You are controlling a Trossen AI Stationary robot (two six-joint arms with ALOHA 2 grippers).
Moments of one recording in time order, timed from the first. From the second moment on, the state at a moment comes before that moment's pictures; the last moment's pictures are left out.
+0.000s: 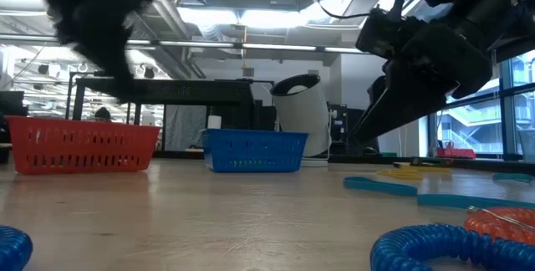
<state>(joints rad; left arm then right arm) -0.52 1.50 0.97 -1.02 -0.66 -1.32 0.37 1.60 0.67 0.10 0.33 0.40</state>
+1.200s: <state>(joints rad) -0.48 1.50 0.96 -1.10 -0.45 -1.39 0.37 1.62 0.67 0.12 0.29 0.47</state>
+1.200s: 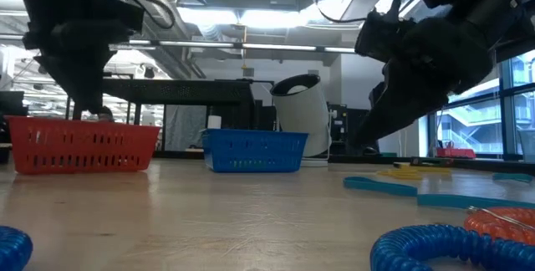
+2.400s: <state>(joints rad) -0.65 1.50 1.09 -0.76 -0.78 -1.20 0.37 1.79 0.67 0.25 0.23 0.26</state>
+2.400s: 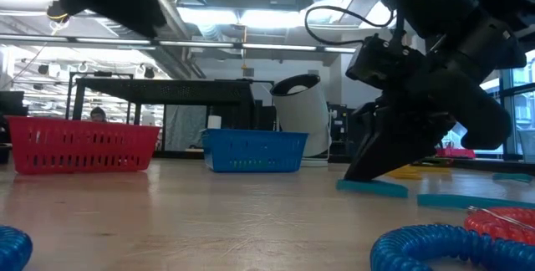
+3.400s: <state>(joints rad) -0.59 1.60 1.08 -0.21 -0.91 -0.60 0.45 1.59 0.92 0.27 0.61 -0.46</state>
